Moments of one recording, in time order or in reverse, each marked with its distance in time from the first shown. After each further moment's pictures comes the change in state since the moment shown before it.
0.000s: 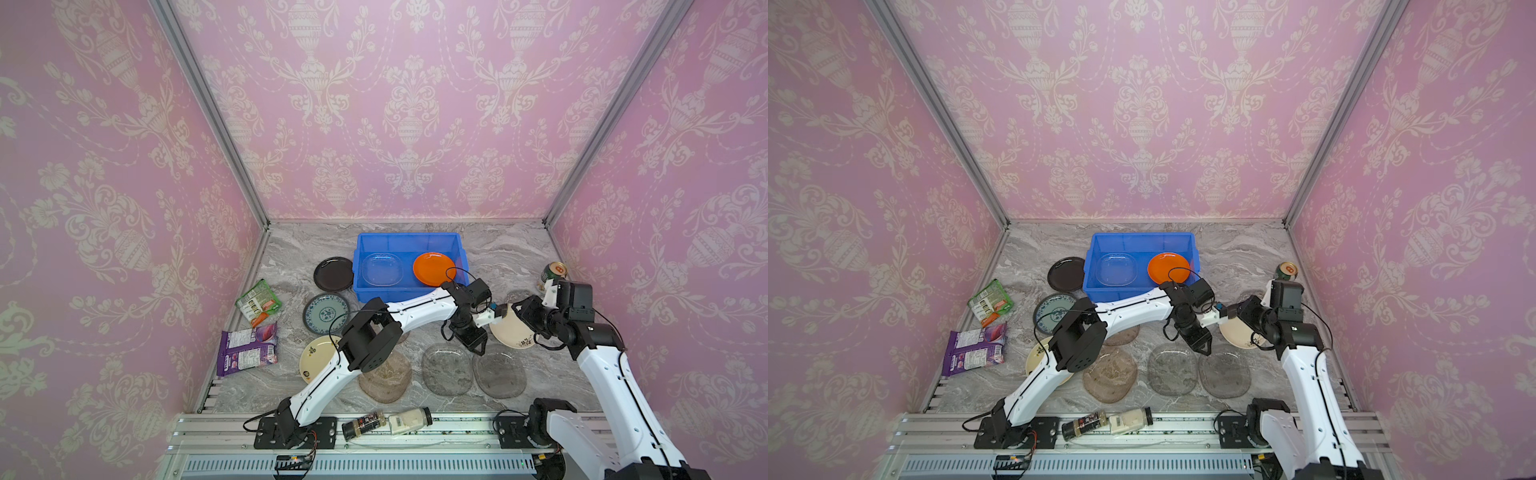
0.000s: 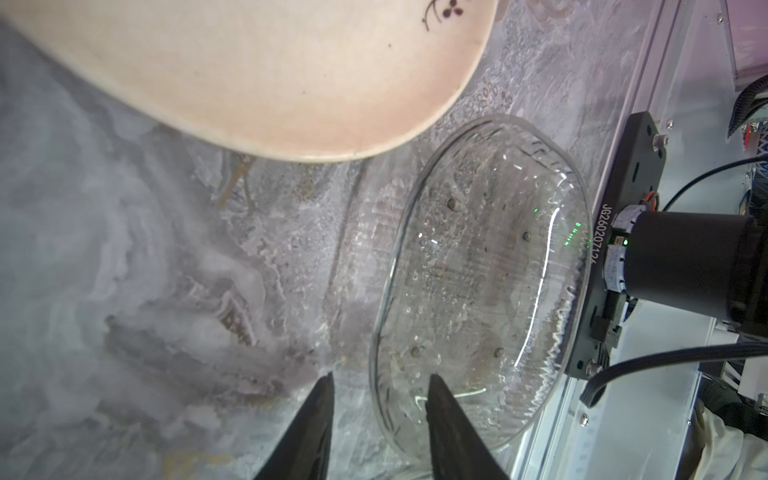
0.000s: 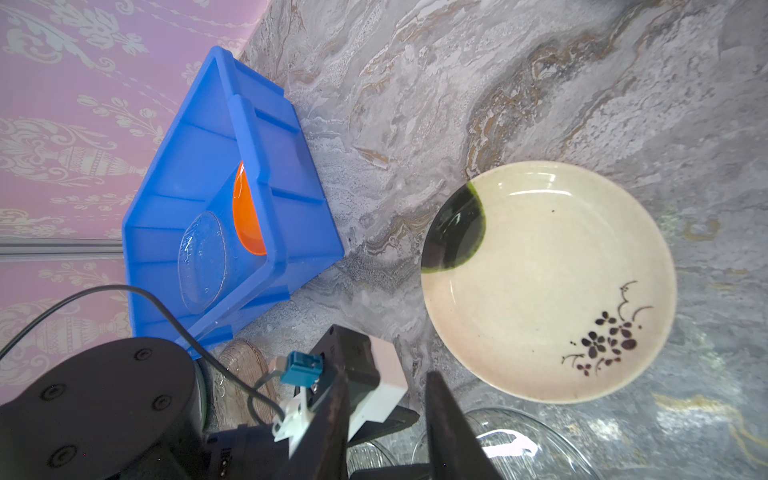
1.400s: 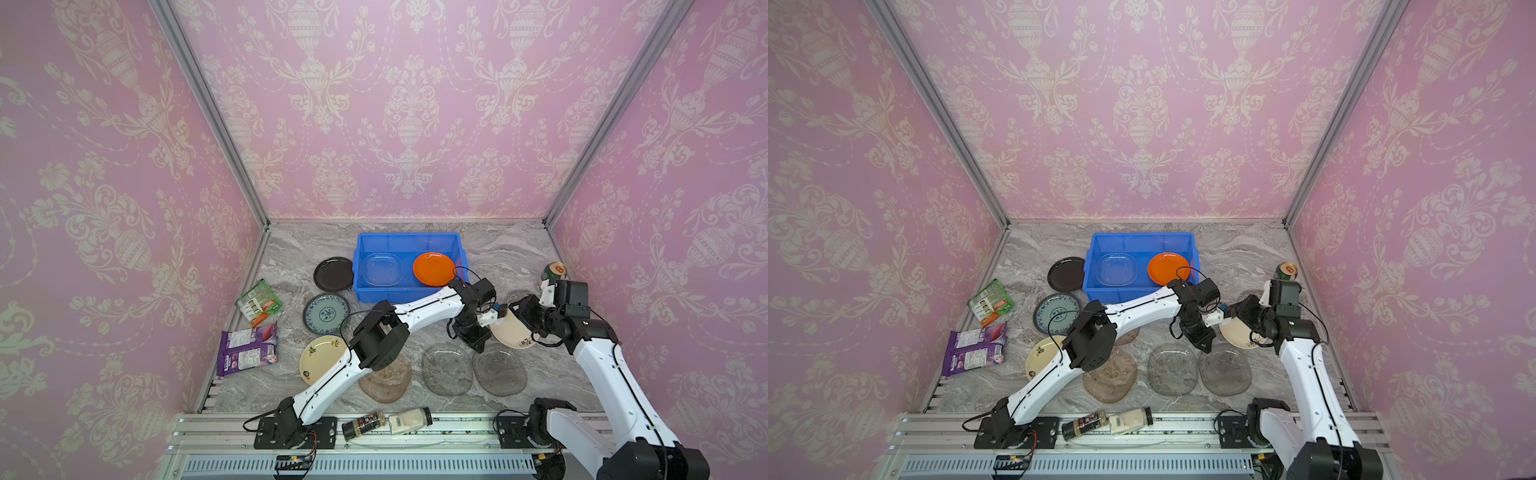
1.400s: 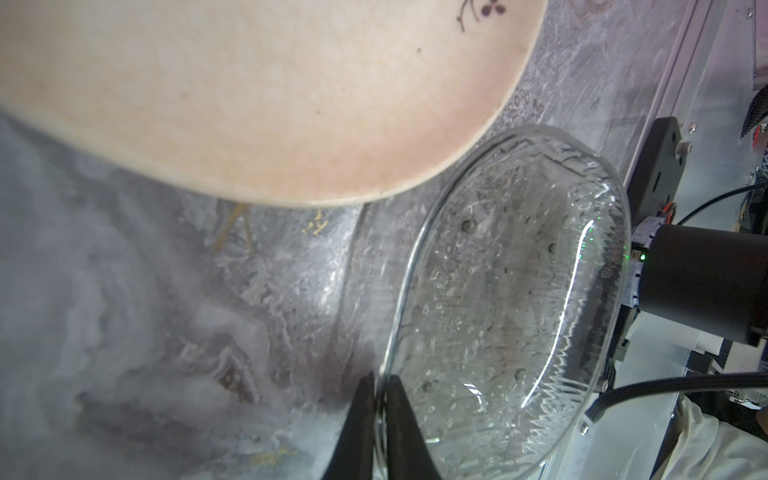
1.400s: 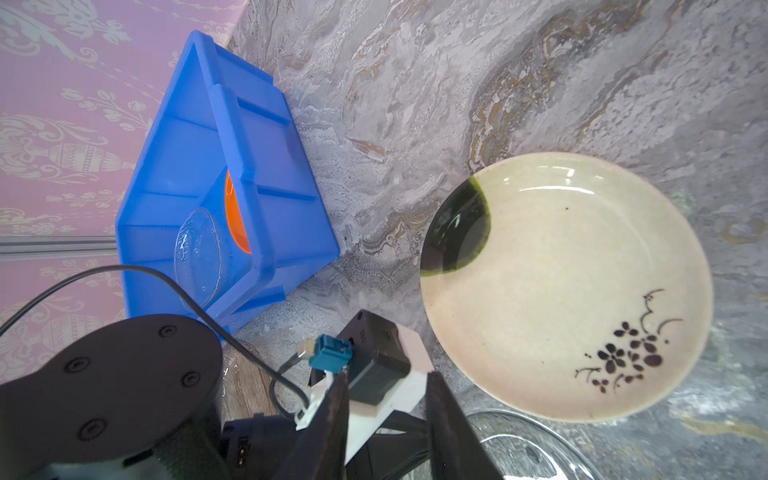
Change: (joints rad) left arm 0.000 0.139 0.225 -0.153 0.016 0.008; right arm -0.019 0.069 -0.017 0.054 -0.043 -0.001
